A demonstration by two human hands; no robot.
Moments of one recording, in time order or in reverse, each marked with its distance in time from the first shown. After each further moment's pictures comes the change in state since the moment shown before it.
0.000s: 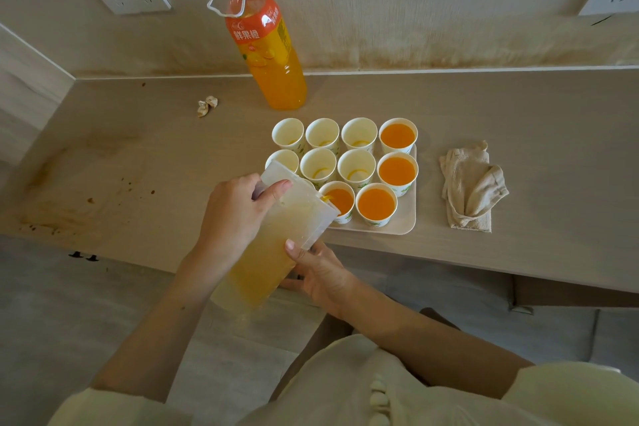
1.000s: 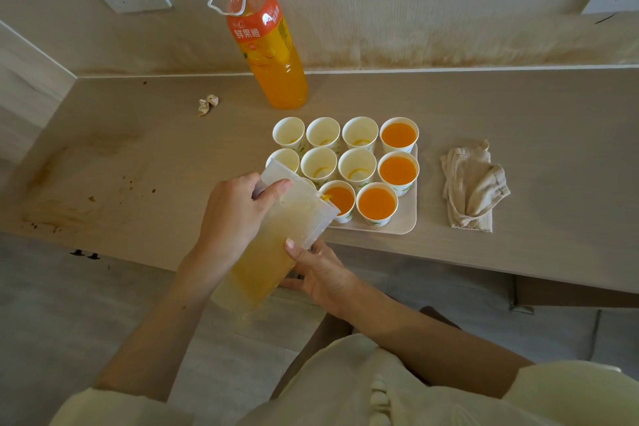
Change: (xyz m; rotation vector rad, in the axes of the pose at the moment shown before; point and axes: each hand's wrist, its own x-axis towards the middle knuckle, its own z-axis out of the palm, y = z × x) left_hand 0.000 0.000 0.000 0.007 0.005 -0.017; right_hand -0.002 -0.001 0.001 -0.013 -0.014 -0.002
